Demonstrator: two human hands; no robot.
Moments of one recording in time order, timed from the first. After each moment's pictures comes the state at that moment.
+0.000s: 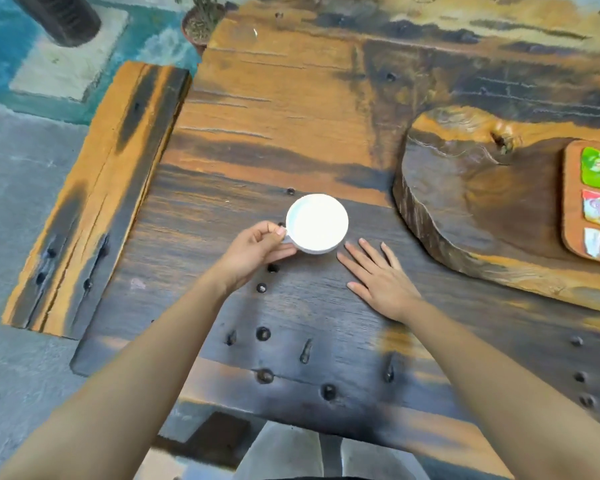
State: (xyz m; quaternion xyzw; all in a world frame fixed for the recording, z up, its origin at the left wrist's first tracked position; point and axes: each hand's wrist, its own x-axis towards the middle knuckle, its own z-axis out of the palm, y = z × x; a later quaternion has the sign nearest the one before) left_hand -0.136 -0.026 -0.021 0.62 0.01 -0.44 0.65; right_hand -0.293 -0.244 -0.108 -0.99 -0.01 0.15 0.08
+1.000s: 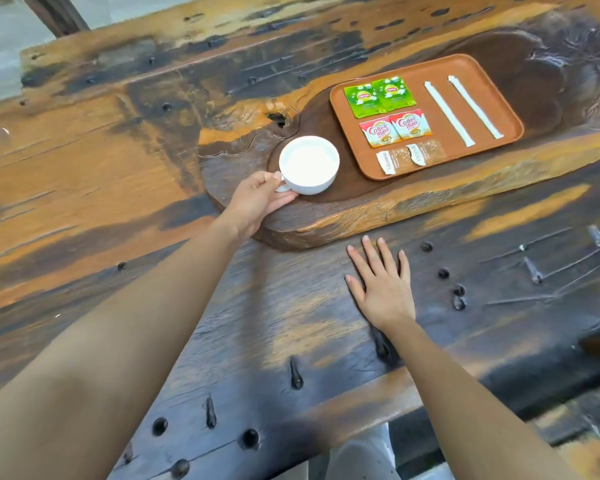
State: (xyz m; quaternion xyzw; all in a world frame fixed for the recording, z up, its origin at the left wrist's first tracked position) left_hand -0.210 -0.323 -0.011 0.64 -0.13 -0.53 0.55; right_hand -0.468 -0.318 -0.120 -0.88 0.46 0.03 0.11
